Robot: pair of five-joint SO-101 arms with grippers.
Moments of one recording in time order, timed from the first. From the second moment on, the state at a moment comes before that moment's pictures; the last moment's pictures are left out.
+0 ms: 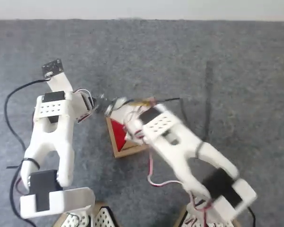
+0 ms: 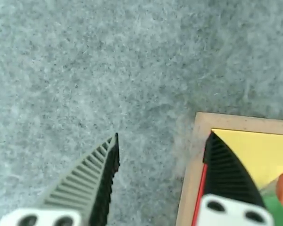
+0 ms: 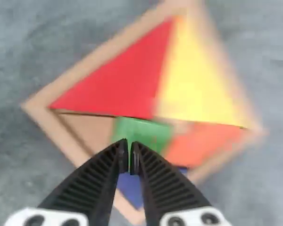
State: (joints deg) left arm -14.9 -5.2 33.3 60.3 21.5; right arm -40.5 -3.3 26.8 52.0 31.6
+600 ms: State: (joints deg) left arm -14.9 -5.2 33.3 60.3 21.5; right arm -40.1 4.0 30.2 47.9 33.5
